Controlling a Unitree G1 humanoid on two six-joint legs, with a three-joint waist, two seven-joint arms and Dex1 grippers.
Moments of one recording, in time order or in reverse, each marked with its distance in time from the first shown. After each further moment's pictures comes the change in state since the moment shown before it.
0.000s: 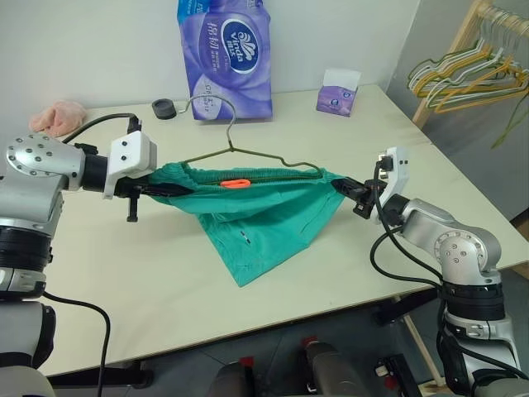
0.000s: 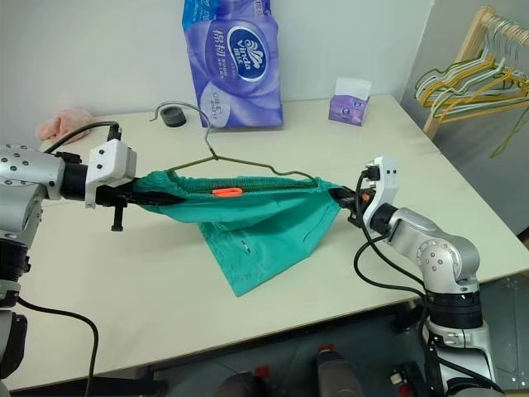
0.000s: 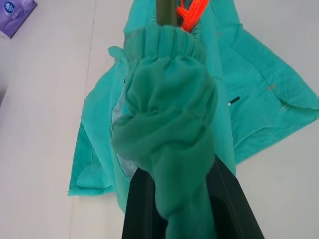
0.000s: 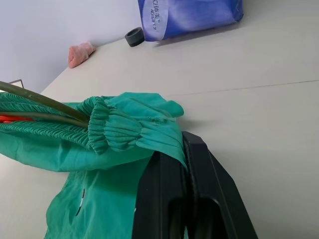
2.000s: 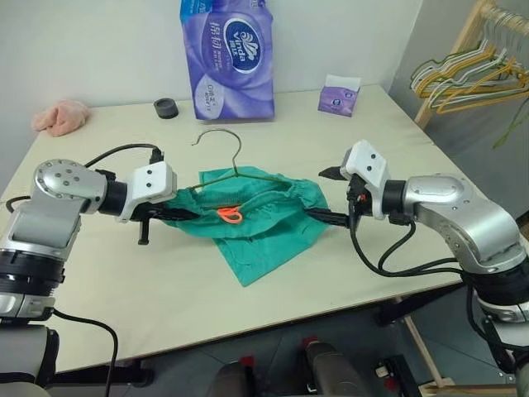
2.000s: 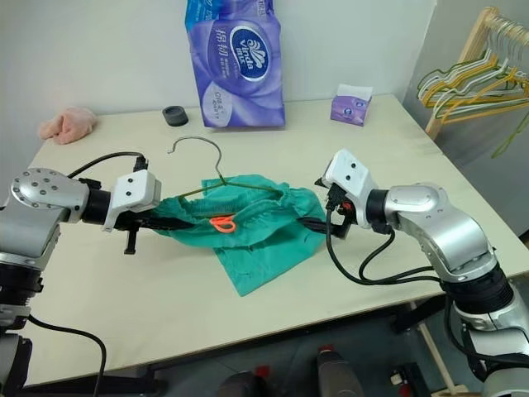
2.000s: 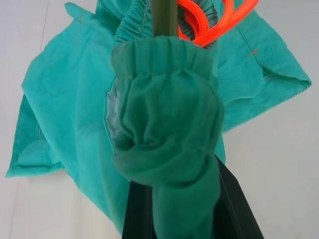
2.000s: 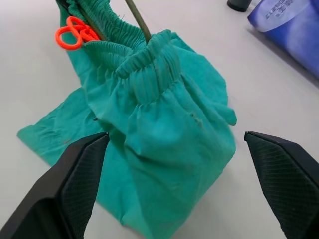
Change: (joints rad) left arm 0.160 -0.033 0.040 -0.226 0.093 0.184 0.042; right arm -0.166 -0.316 0.329 -0.201 -0.393 -0.082 0.551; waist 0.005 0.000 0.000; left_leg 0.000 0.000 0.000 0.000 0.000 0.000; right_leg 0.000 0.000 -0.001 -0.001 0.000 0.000
